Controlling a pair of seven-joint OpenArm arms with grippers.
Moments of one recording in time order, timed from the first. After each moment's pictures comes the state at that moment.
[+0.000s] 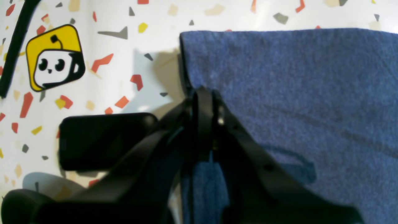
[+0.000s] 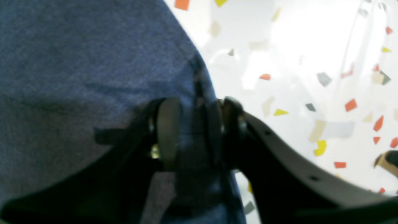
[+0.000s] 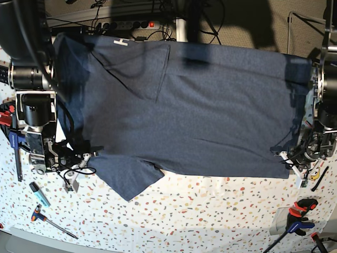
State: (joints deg) left arm -45.7 -21.7 13.4 8.0 -9.0 -21.8 4.0; right arm 40.0 21.5 -5.6 31.4 9.1 22.5 -42.0
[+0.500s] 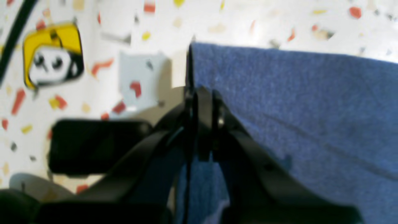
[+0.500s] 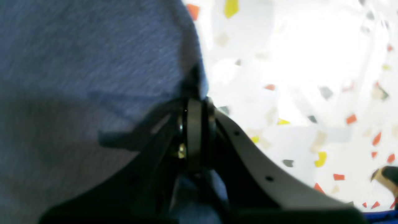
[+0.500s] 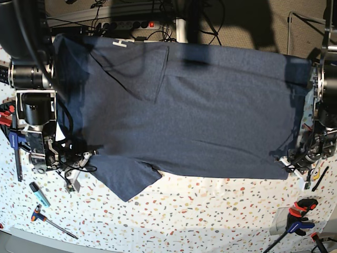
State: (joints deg) left arm -45.6 -22.1 13.4 10.9 -18.6 -21.8 6.7; right arm 39.2 21.8 -5.6 34.1 7.8 27.5 -37.9
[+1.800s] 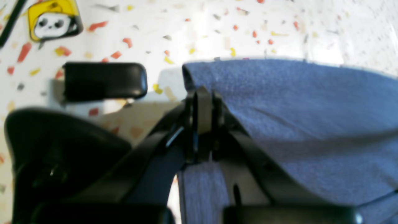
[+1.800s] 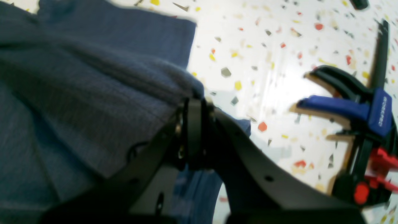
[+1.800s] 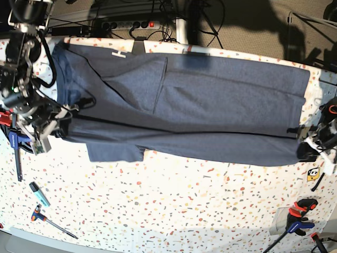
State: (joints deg) left arm -18.3 -39.5 8.8 55.5 -53.7 -29.7 29.2; right arm -4.7 23.8 19.3 99.5 20.0 27.7 -48.1
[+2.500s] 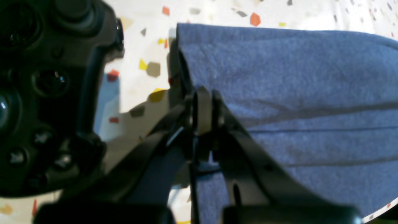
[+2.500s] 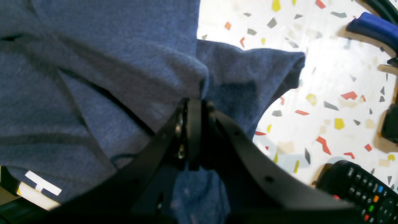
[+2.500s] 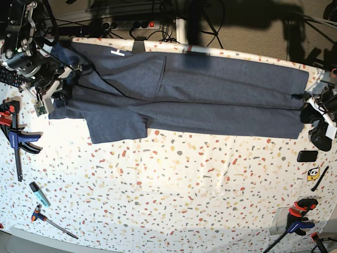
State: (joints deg) left arm 1.4 -38.8 -3.6 69.2 -47.3 -30.4 31.3; right arm -20.1 22.9 21.8 104.5 21.6 27.7 -42.7
